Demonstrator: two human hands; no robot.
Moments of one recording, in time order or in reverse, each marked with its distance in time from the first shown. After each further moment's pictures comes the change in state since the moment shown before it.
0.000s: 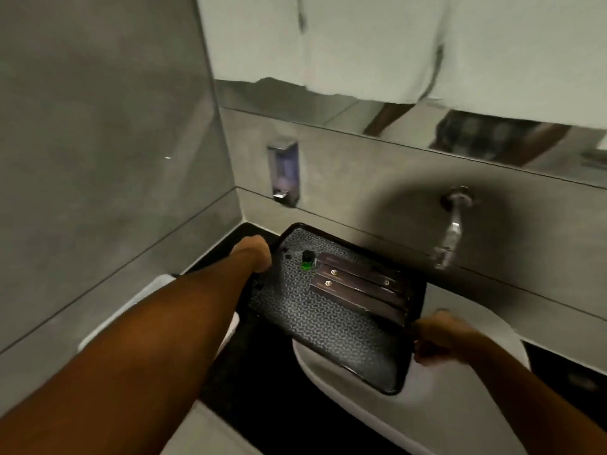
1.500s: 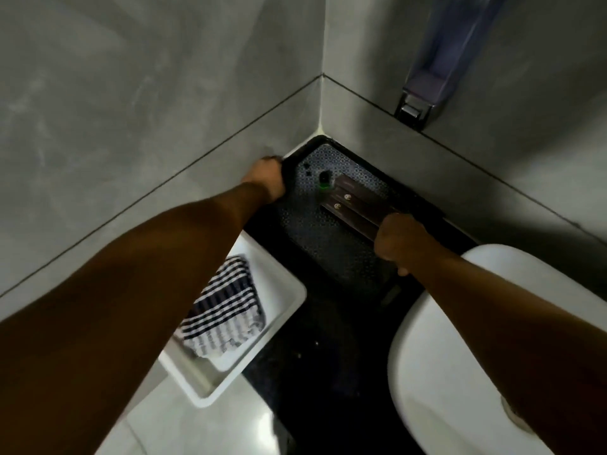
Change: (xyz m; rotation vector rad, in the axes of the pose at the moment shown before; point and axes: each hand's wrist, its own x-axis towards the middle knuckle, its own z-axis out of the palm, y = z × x) left_hand 0.244 -0.179 0.073 -0.297 0.072 0.003; right_hand 0.164 -0.247 0.242 -0.860 0.001 -0.341
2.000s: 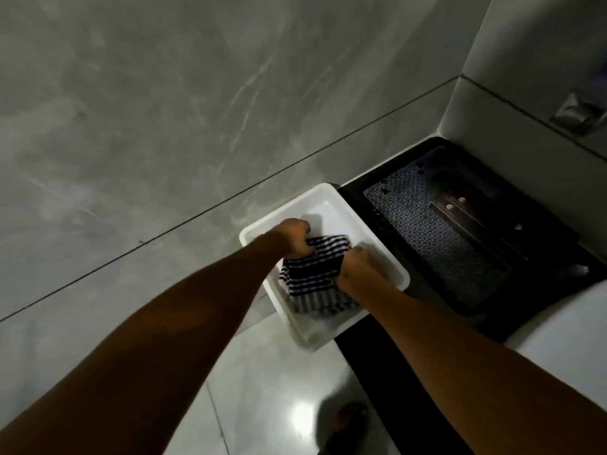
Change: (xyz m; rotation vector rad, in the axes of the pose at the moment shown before) left_hand -0.173 -0.152 -0.015 0.209 -0.273 -0.212; right_hand -0.082 -0.168 0.152 0.095 -0.106 -0.545
